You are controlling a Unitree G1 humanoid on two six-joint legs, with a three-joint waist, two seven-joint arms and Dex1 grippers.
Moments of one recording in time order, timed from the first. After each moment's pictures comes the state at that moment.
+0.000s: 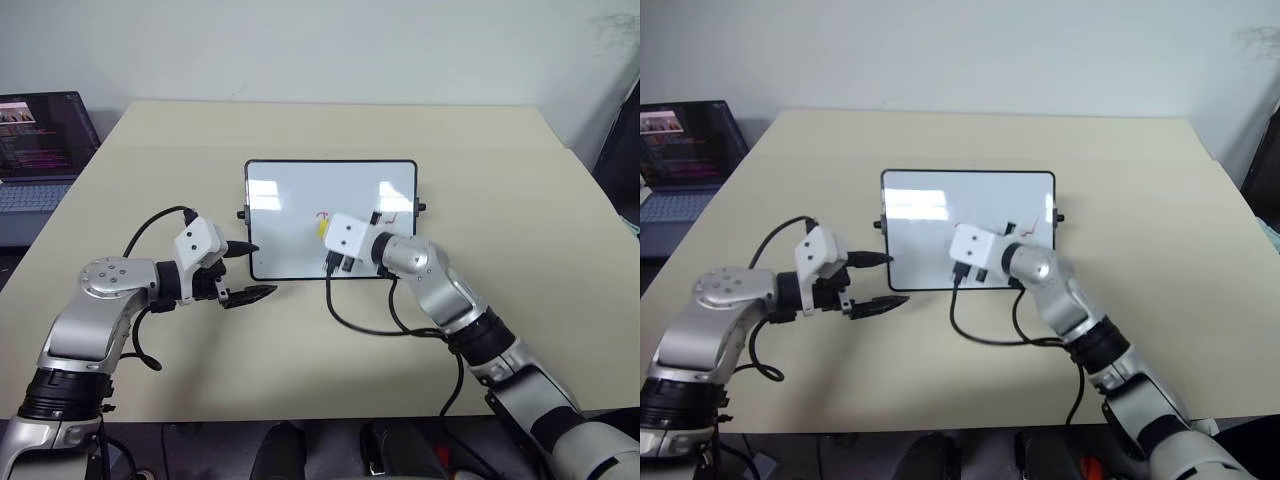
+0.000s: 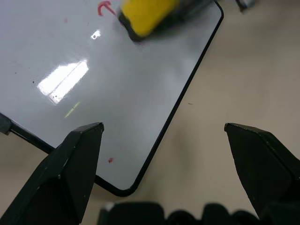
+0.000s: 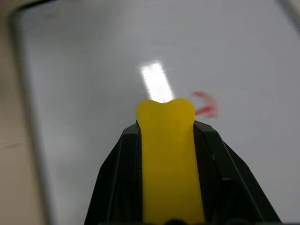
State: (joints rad) left arm -0.31 0.83 0.05 -0.07 -0.34 0.37 -1.09; right arm -0.70 -0.25 0.51 0.08 -0.34 0.35 0.64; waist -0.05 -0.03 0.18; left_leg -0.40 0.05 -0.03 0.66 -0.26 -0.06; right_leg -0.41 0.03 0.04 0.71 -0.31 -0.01
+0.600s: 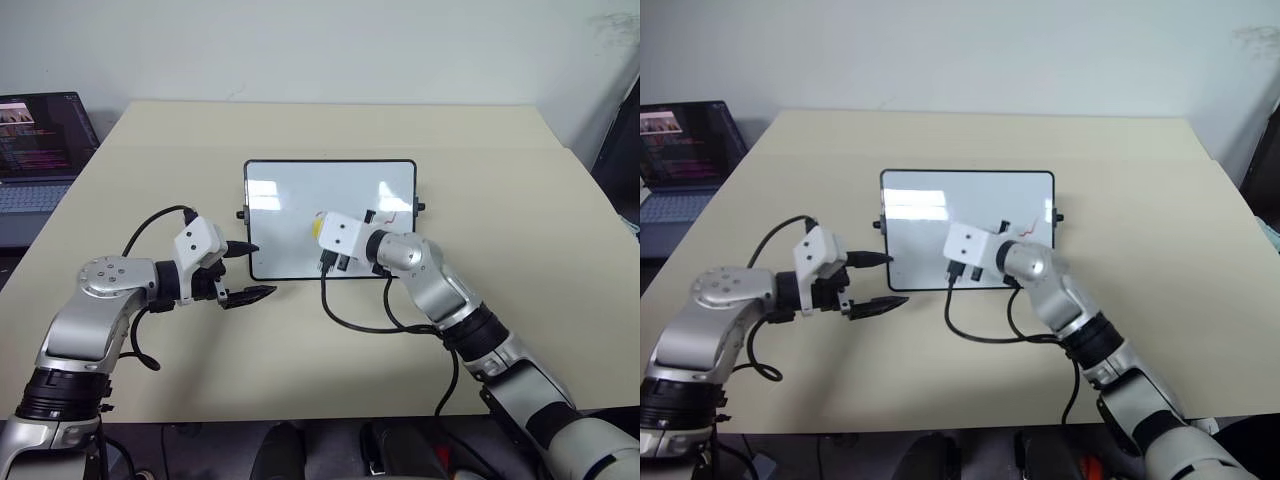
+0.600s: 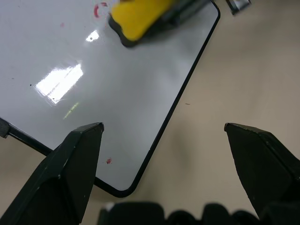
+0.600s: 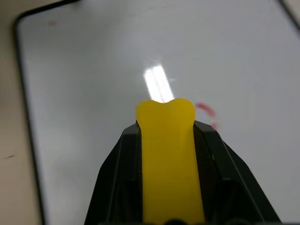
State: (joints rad) left arm -0.31 0.84 0.05 -0.07 -0.34 0.37 -1.10; right arm -0.76 -0.21 0.50 0.15 -0.37 0.32 0.61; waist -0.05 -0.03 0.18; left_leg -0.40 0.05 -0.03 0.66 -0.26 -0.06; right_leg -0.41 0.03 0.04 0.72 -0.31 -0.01
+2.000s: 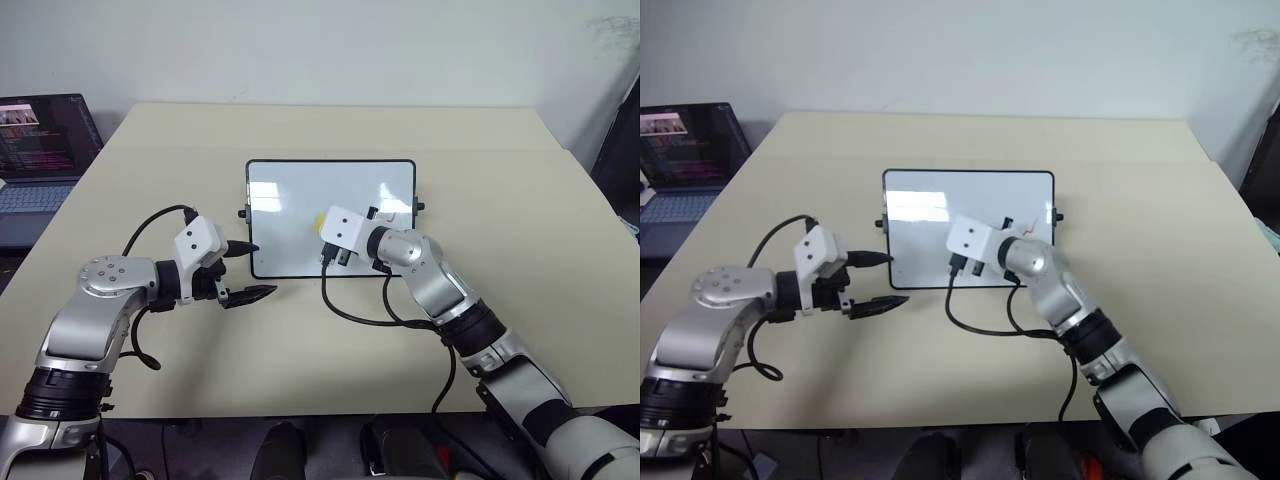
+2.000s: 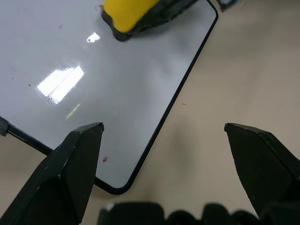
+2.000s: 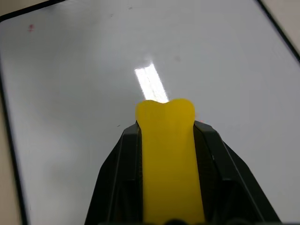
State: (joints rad) left arm -0.32 0.84 0.05 -0.07 -0.34 0.38 -1.09; right arm -0.81 -0.19 0.44 0.24 -0.37 0.29 0.51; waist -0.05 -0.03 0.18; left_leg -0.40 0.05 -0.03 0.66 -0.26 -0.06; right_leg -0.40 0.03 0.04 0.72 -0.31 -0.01
